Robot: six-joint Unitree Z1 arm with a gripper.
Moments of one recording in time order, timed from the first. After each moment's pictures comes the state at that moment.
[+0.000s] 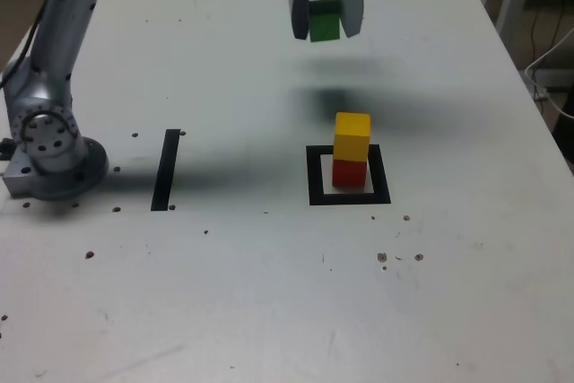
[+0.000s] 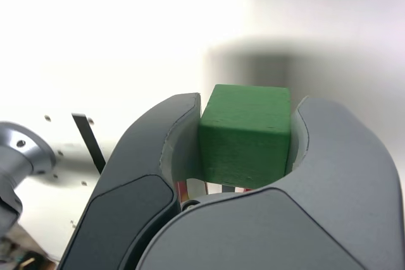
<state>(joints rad) 0.41 2.13 -1.96 1.59 0.02 0.37</state>
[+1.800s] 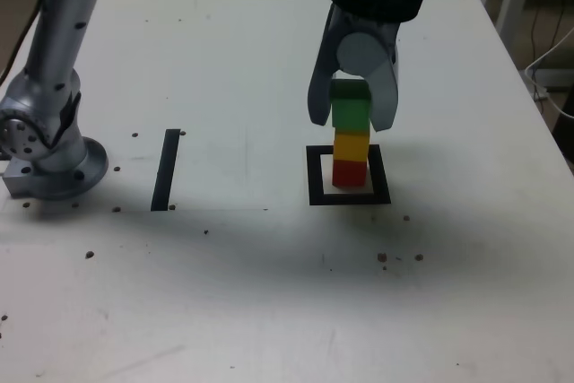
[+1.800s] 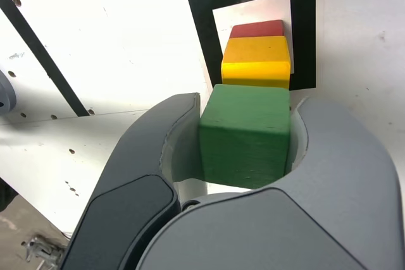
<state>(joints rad) -0.05 2.11 -1.91 1.58 -0.04 0.13</state>
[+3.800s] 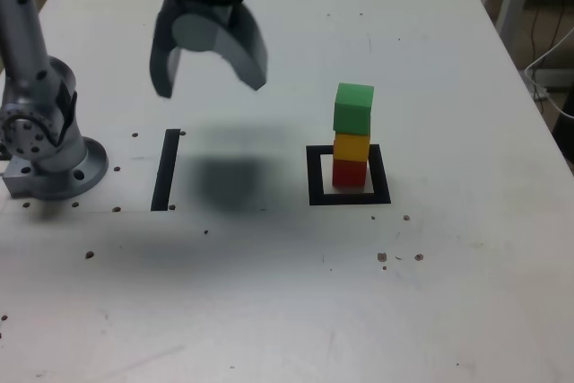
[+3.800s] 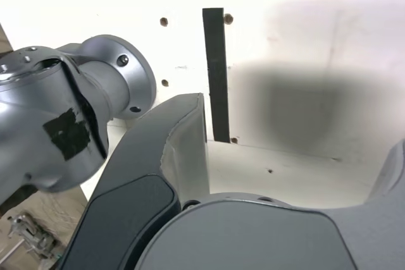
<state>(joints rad) 0.07 1.67 -1.22 1.44 0.05 0.06</state>
